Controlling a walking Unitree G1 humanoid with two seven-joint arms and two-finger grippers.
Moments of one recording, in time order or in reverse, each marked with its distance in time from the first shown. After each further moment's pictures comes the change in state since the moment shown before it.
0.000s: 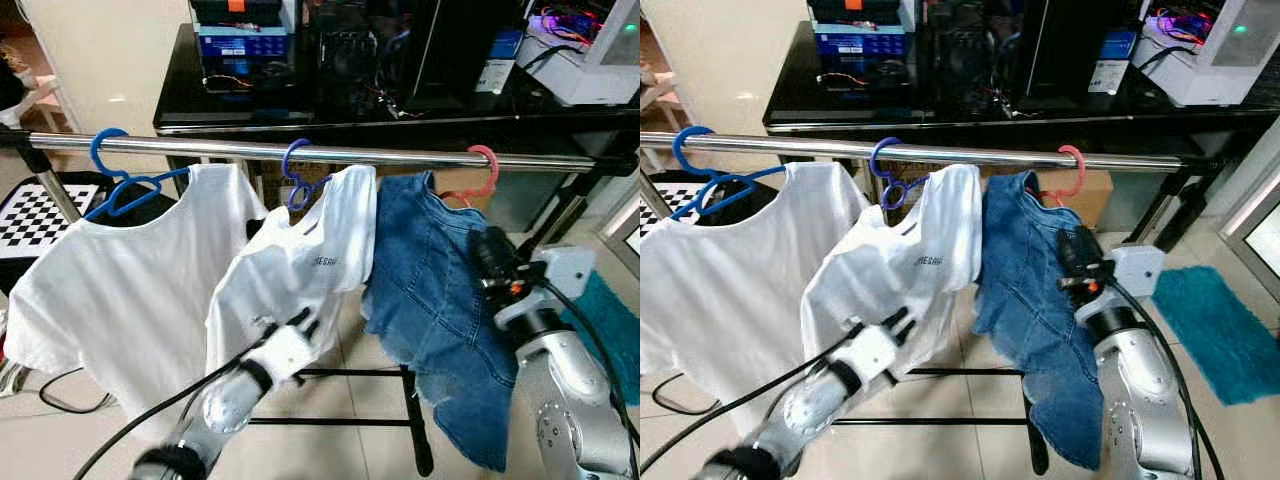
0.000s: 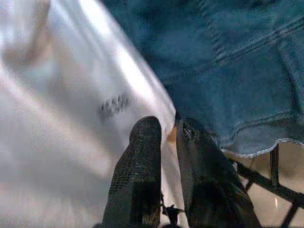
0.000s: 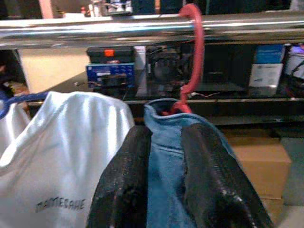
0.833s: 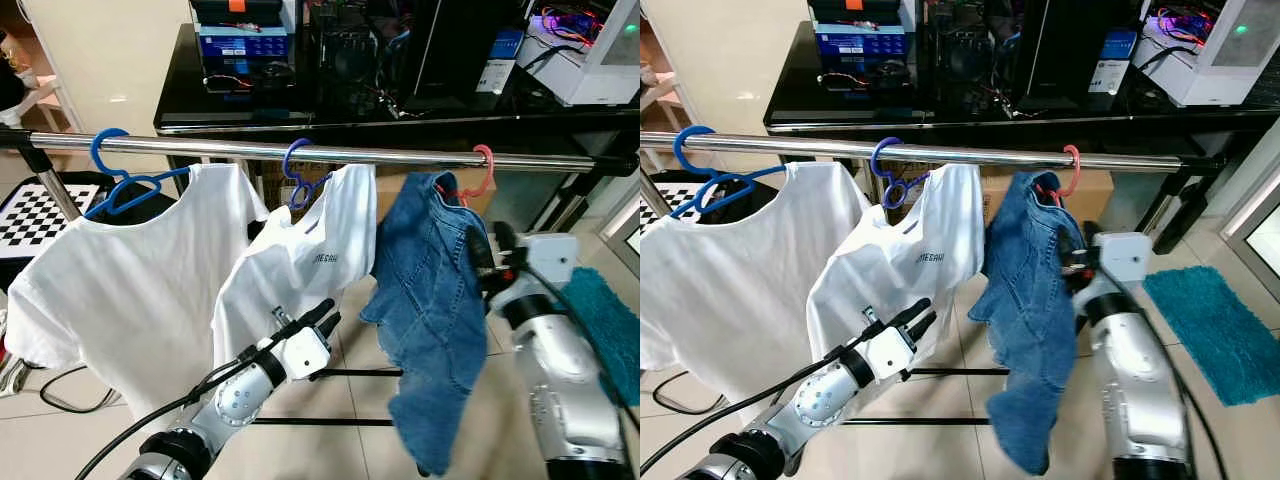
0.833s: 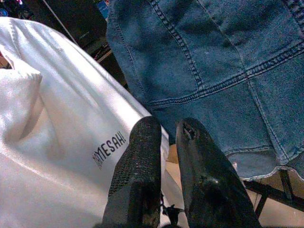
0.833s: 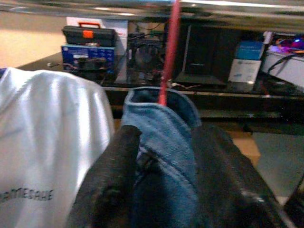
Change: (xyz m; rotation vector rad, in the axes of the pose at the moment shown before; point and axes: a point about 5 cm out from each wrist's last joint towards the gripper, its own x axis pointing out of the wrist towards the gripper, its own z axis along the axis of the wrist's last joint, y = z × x) left arm 0.007 -0.001 0.013 0.101 -0.080 -0.045; right arm 0.017 -0.005 -0.006 -0.096 0.055 -0.084
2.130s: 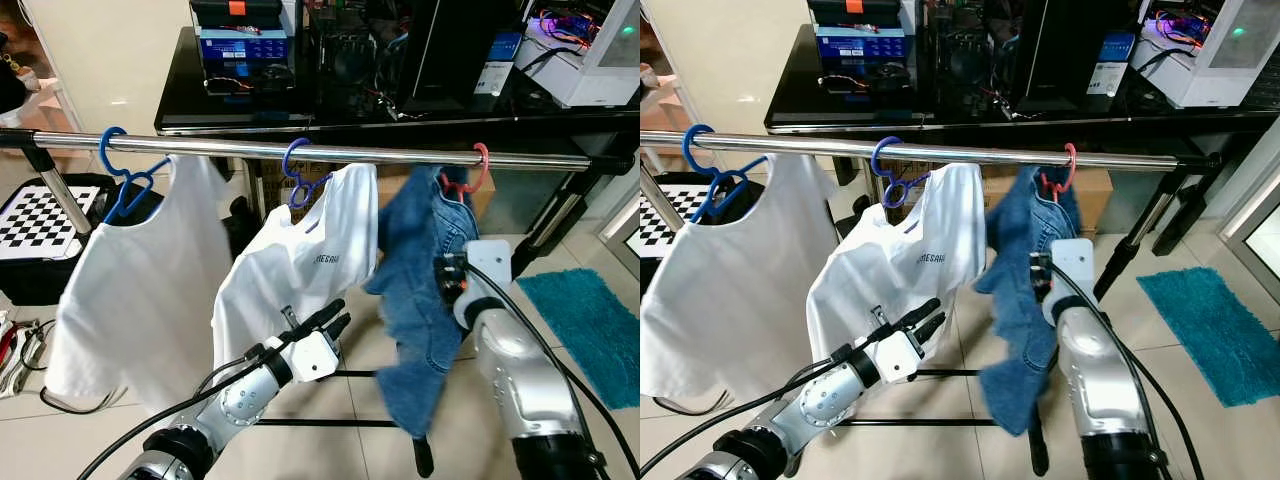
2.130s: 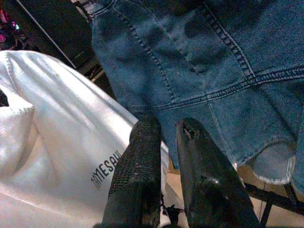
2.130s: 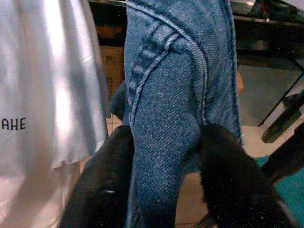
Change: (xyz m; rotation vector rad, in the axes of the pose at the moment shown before) left arm 0.006 -0.004 0.009 0.046 -0.054 -0.035; right arm 0.018 0.022 -0.035 -0.089 0.343 -0.107
